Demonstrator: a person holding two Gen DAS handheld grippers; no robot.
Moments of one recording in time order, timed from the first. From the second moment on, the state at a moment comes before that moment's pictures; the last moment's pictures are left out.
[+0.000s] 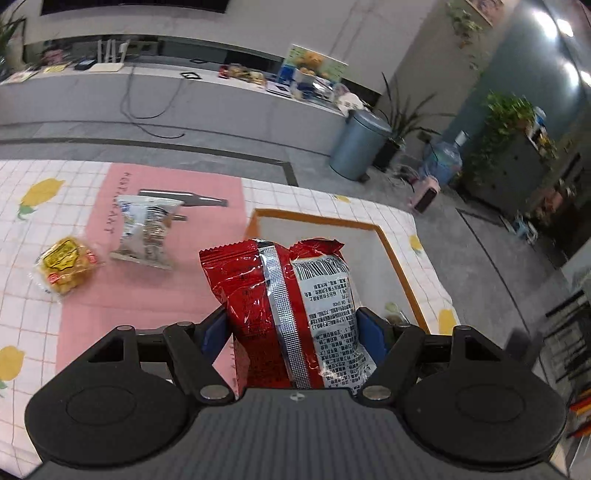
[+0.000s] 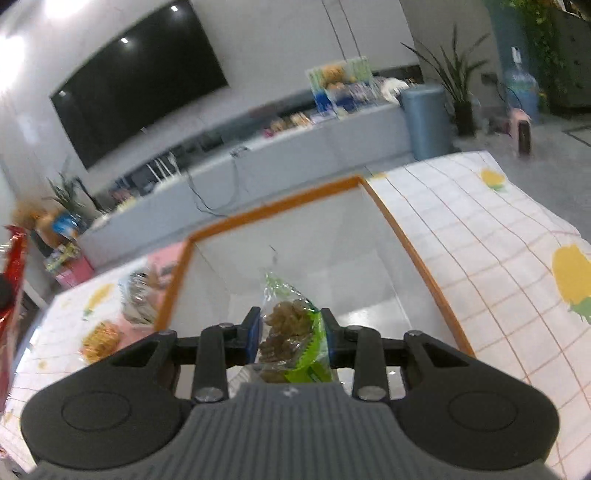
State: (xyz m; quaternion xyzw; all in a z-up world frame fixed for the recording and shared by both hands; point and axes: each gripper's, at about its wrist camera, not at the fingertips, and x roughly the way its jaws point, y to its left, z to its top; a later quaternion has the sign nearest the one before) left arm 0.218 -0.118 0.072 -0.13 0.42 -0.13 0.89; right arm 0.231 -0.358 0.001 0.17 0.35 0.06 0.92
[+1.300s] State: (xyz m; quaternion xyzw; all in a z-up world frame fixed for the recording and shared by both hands) left arm 0.307 -0.241 -0.022 0.04 0.52 -0.06 0.85; right arm 0.208 -0.414 0.033 0.30 0.27 0.01 0.92
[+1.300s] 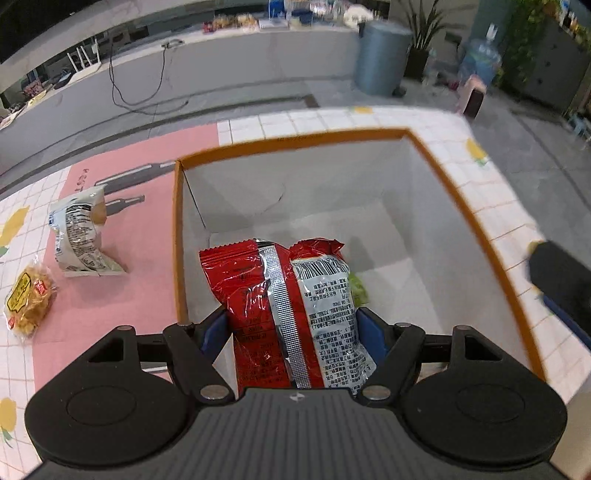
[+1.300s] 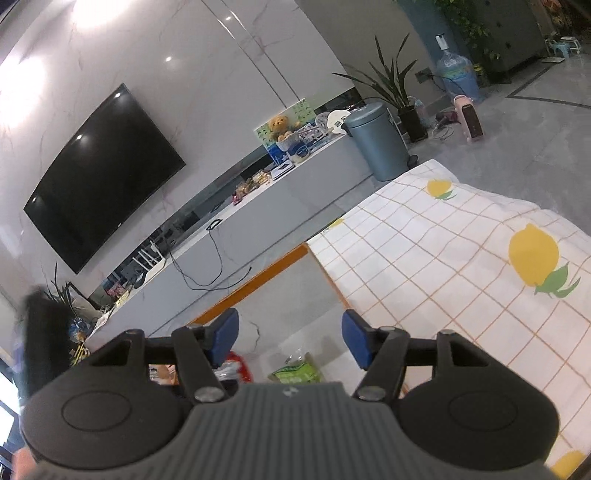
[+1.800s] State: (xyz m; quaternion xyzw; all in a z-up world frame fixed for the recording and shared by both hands) left arm 0.318 -0.252 -0.029 0.09 0.49 -0.05 0.86; right arm 0.210 -0.410 0.031 0.30 0.28 0.00 0.91
